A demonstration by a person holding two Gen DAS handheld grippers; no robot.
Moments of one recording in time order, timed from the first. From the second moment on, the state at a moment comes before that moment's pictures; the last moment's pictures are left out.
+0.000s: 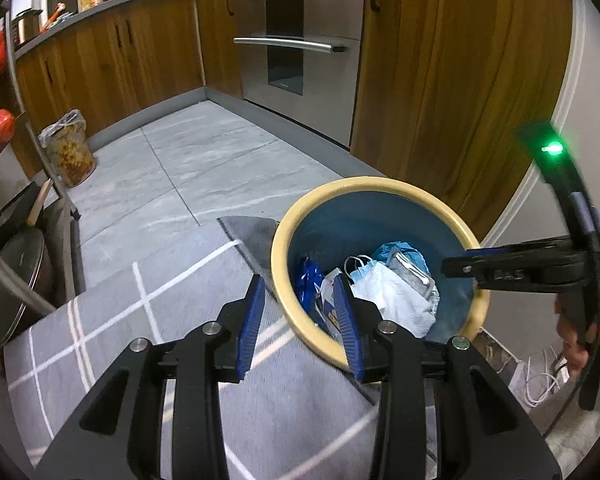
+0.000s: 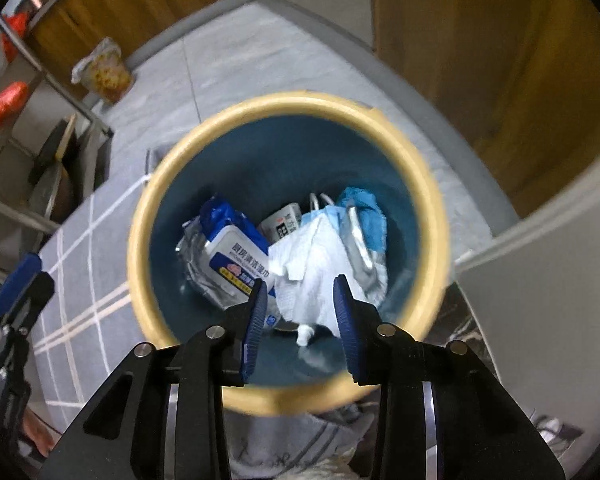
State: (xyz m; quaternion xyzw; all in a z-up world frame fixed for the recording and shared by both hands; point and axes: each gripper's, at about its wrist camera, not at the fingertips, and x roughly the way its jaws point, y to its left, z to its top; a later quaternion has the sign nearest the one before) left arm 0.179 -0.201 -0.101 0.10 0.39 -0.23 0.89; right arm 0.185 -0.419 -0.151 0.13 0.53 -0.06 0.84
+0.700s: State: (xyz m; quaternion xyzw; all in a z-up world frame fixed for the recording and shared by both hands) left arm 0.025 -0.141 -0.012 0.05 0.25 -0.20 0.95; right arm -0.011 -0.367 -0.025 0.06 0.23 -0.06 0.97
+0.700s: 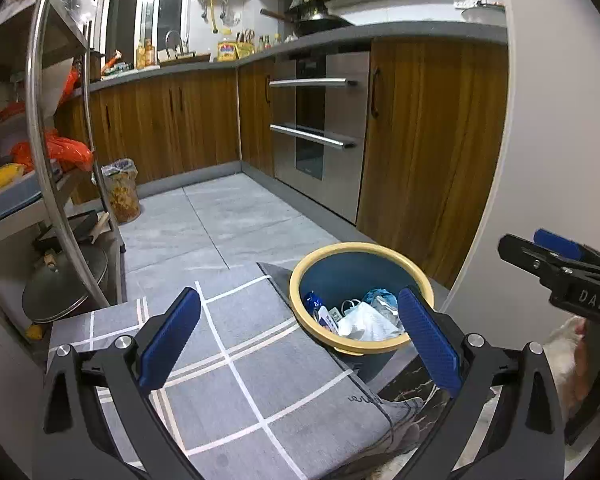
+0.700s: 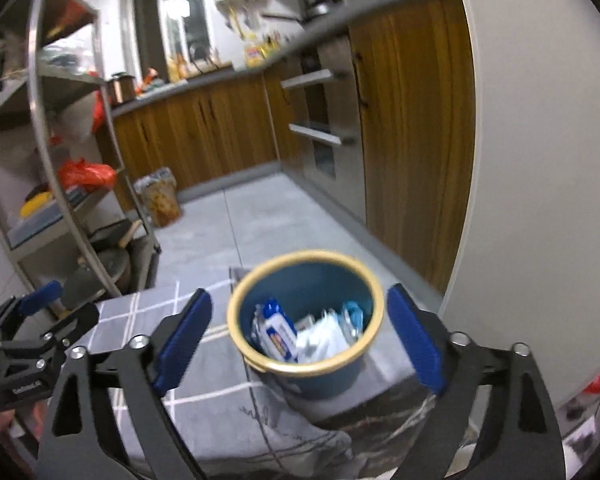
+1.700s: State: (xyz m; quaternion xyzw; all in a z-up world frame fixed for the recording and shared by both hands) left arm 0.018 -0.132 -0.029 0.05 0.24 -0.16 0.96; right arm -0.010 -0.347 -0.028 0.02 0.22 -0.07 0.97
